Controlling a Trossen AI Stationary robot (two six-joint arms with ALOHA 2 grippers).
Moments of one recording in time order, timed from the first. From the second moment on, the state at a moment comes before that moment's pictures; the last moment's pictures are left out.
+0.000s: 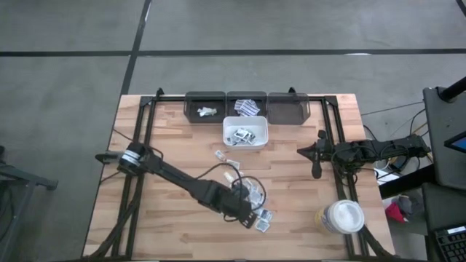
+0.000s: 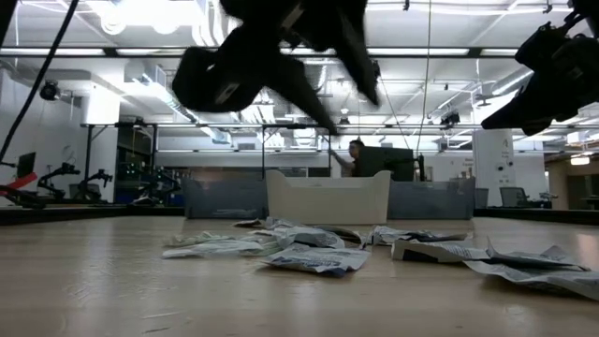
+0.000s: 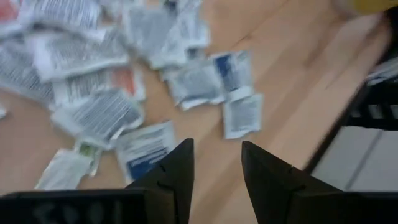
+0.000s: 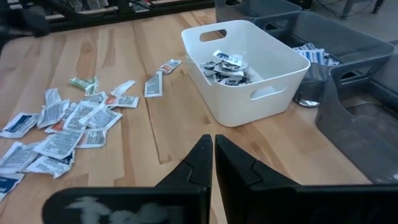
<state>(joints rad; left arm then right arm) -0.41 2.00 1.63 -0.58 -0.12 -1.30 0.19 0.19 0.20 -0.44 0.43 0.28</state>
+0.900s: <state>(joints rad) -0.45 2.13 1.62 -0.67 -0.13 -1.50 0.19 0.20 0.20 -0.43 0.42 0.28</state>
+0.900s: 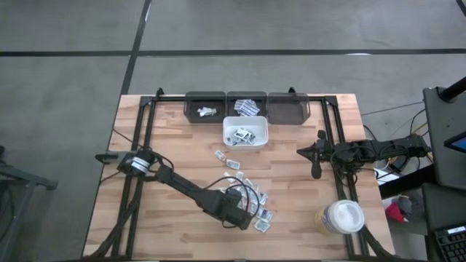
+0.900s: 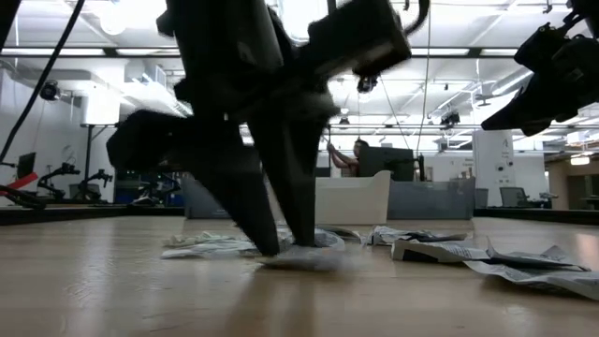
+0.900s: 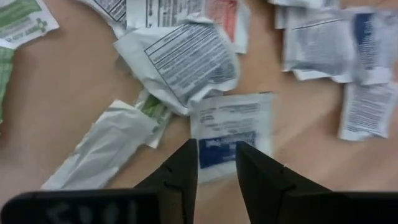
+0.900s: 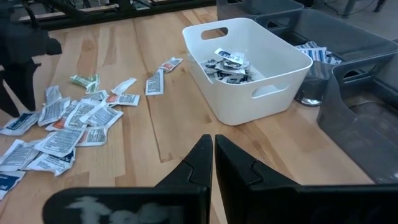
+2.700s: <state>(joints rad) -0.57 2.11 1.68 -0.75 -0.25 -1.31 0.19 0.21 0.20 -0.43 0.42 0.28</state>
